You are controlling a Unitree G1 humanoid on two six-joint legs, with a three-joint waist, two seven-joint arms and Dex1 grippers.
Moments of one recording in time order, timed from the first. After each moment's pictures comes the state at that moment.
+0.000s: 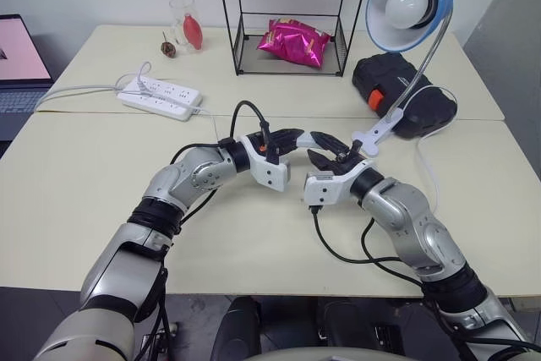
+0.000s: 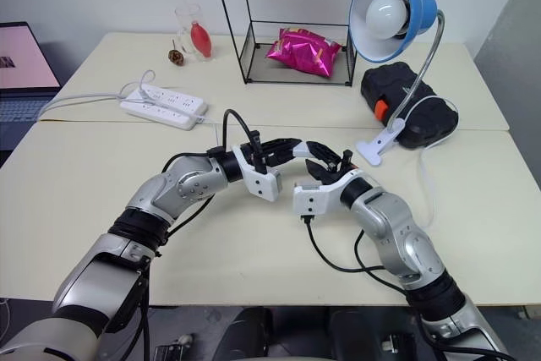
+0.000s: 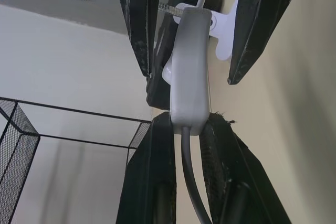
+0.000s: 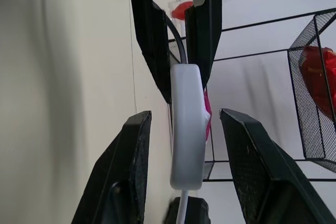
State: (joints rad) left arm -0.75 0.51 -0.36 0.54 0.62 -0.81 -0.28; right arm -0.34 -0.41 0.38 -0.29 -0.88 0.01 0.42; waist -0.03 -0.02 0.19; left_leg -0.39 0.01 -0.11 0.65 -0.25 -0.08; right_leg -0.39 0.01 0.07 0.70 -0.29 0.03
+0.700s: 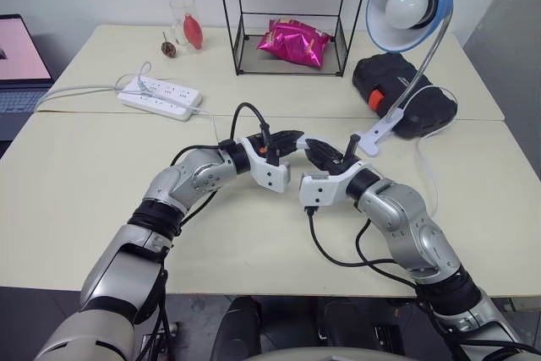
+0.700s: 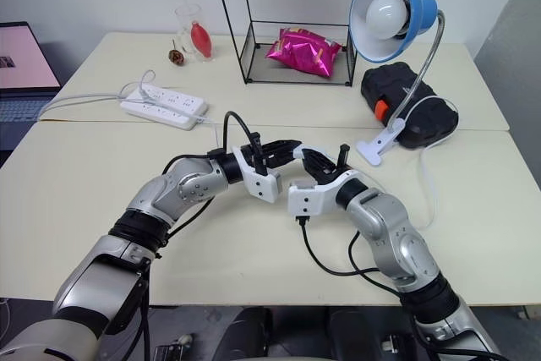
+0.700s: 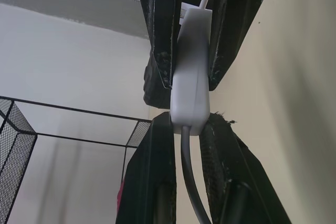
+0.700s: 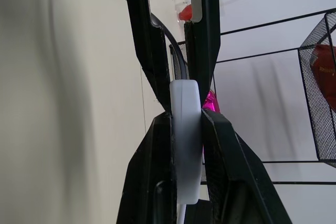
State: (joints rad) left arm -0.75 0.51 -0.36 0.54 0.63 -0.81 -0.28; right arm -0.34 -0.39 0.38 -0.31 -0.88 0.04 0.48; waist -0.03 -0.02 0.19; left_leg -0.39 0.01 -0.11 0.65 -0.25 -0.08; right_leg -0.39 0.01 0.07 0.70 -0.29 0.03
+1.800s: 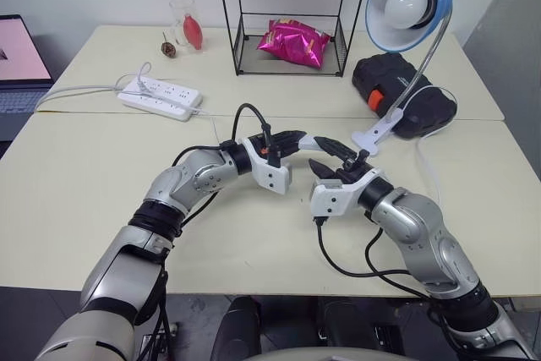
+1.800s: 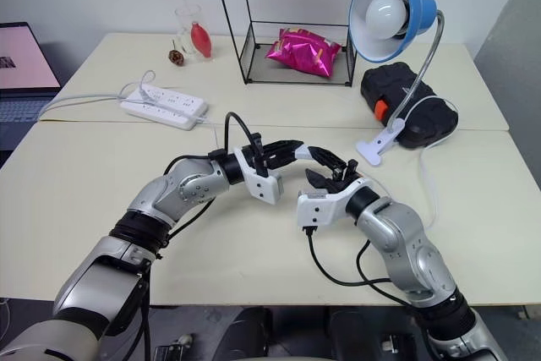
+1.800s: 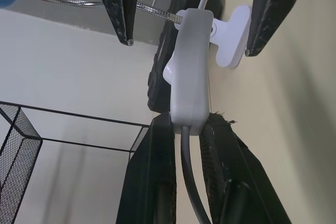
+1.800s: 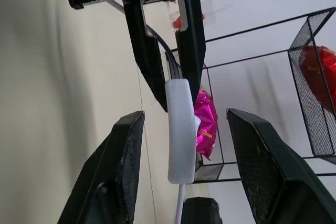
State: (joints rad) left arm -0.74 0.50 -0.37 0.52 0.63 -0.81 -0.27; right arm -0.26 -0.43 0.33 -0.42 -0.81 0.02 0.49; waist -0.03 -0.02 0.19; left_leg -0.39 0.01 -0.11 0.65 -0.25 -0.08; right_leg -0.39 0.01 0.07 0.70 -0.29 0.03
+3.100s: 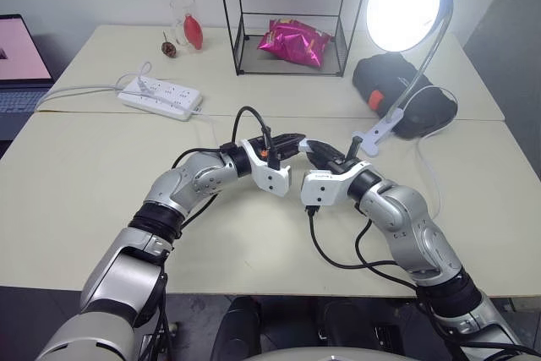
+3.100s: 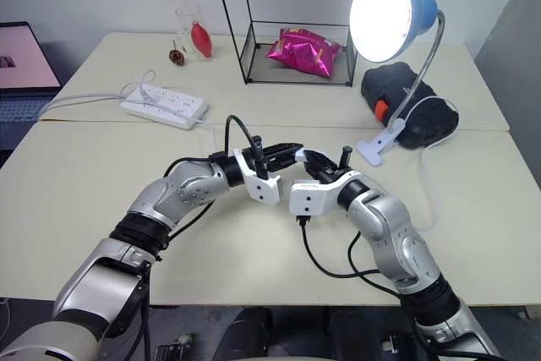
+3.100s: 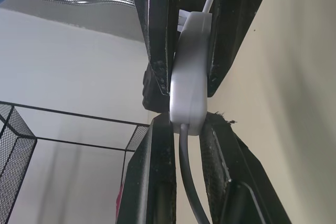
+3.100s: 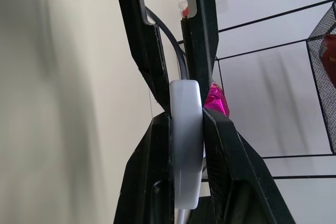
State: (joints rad) left arm -0.73 0.50 -0.37 0.51 0.63 -0.81 -0.27; right arm -0.33 -0.39 0.37 -0.32 -0.83 0.06 0.49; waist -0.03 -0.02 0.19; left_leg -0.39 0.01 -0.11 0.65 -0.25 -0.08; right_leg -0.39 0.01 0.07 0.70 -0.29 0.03
